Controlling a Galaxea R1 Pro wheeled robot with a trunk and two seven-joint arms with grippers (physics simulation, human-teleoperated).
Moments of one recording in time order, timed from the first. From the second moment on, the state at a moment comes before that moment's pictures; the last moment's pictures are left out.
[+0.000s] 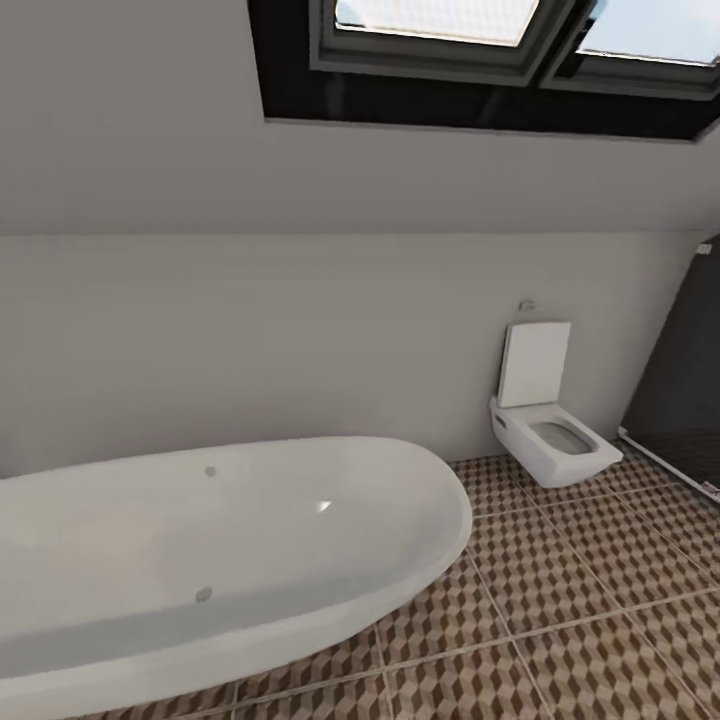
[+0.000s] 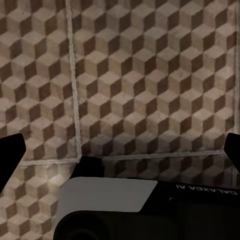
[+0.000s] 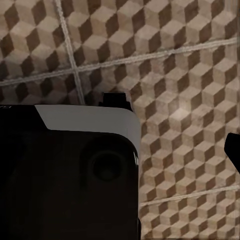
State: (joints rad) left arm -0.35 -0.04 -0.19 0.00 0.32 -0.05 0.05; right arm -0.24 -0.02 -0.21 0.03 0.22 0.00 -0.04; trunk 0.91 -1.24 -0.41
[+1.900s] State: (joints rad) left arm -0.35 -0.04 -0.19 0.00 0.32 -0.05 0.05; right arm -0.24 -0.02 -0.21 0.03 0.22 0.01 -0.02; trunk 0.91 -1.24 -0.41
